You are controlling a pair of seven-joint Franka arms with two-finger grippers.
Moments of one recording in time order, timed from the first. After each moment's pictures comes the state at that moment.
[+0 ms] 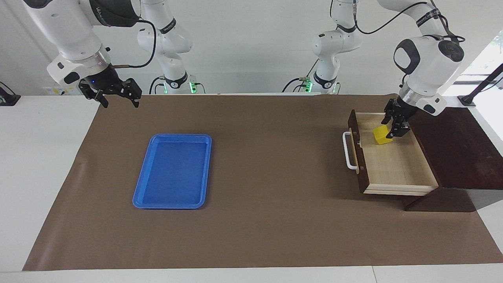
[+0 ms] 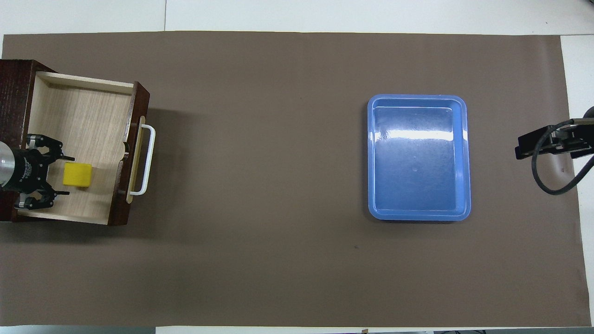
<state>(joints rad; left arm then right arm) 0.17 -0.13 -0.09 -2.11 -0.04 2.01 -1.31 -0.10 0.00 0.08 -1.58 -0.01 1.48 -0.01</state>
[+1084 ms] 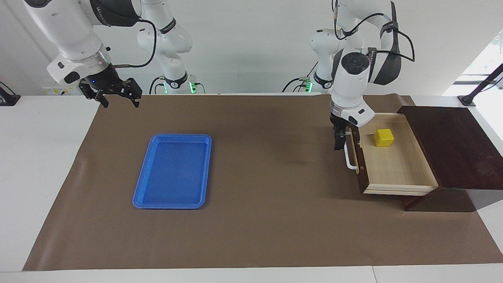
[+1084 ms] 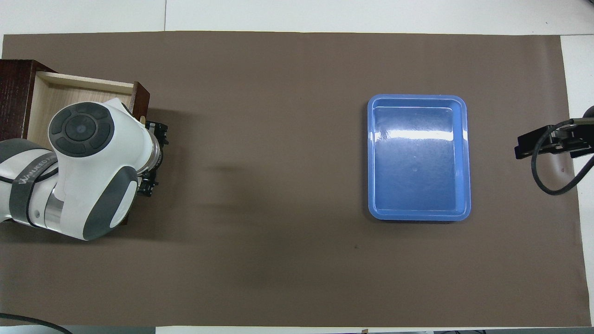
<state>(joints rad) -0.22 0.02 -0.11 -2.02 0.19 2.03 -1.73 -0.10 0.00 0.08 -1.58 -0.01 1.48 -0.01</state>
